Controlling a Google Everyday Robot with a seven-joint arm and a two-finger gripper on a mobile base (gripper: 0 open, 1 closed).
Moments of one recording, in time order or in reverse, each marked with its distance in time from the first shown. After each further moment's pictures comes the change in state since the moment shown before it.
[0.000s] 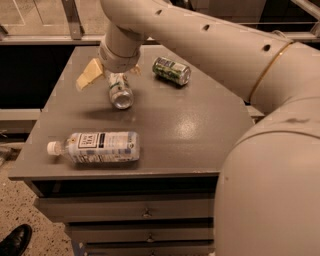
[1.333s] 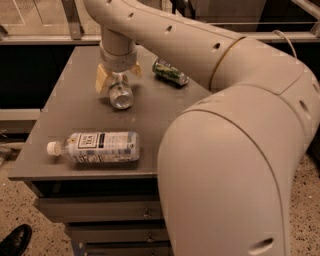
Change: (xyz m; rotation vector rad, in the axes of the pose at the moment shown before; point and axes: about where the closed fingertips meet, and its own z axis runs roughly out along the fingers) arm -0.004 -0.040 0.028 0.192 0.162 -0.025
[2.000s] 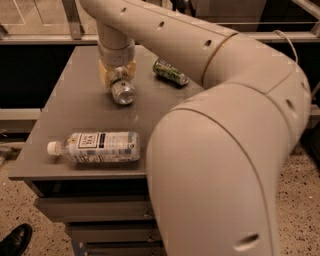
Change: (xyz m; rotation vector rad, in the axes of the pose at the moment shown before) arm -0.010 -0.008 -0.011 0.044 -0.002 0.060
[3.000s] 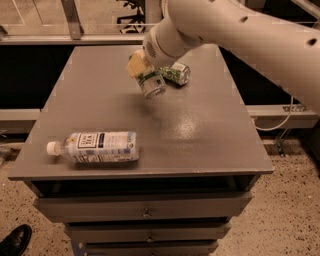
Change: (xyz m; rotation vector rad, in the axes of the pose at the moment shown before) arm 0.052 -0.046 -0.080 -0.179 -0.452 -0.116
